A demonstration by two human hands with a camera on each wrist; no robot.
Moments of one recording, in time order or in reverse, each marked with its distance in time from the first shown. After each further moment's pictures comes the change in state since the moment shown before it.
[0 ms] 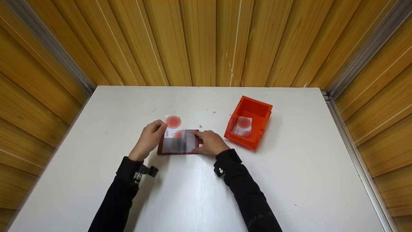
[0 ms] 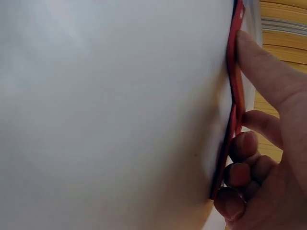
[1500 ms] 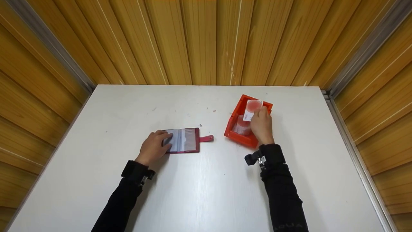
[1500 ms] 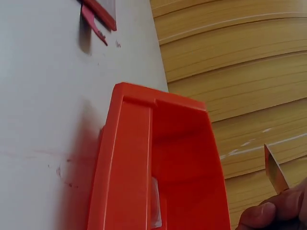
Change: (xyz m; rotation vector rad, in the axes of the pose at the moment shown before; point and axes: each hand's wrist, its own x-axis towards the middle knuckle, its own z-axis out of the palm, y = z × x) left_hand -0.012 -0.056 0.026 0.532 -0.025 0.137; right_hand -0.075 0.058 -0.115 0.375 0.597 0.452
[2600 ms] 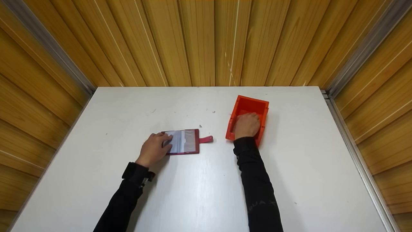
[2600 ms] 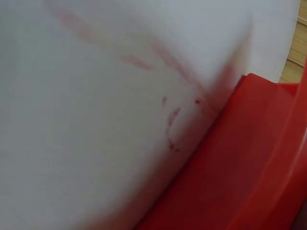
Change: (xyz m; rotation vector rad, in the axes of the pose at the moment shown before) left_hand 0.002 -0.004 0.003 -0.006 -0.011 -0.038; right_hand 0.024 0.010 0.080 -0.888 0.094 -0.015
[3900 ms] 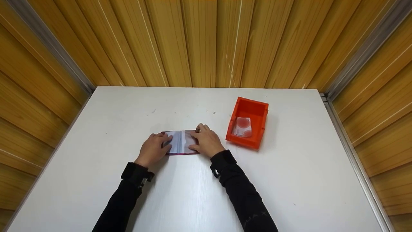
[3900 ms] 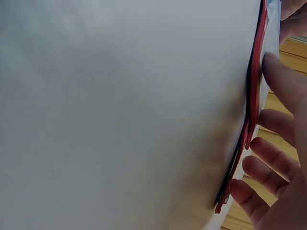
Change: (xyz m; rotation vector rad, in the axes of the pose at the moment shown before) left_hand 0.004 0.003 0.003 -0.004 0.018 0.058; right_hand -0.058 -0.077 0.021 0.366 -0.176 -0.722
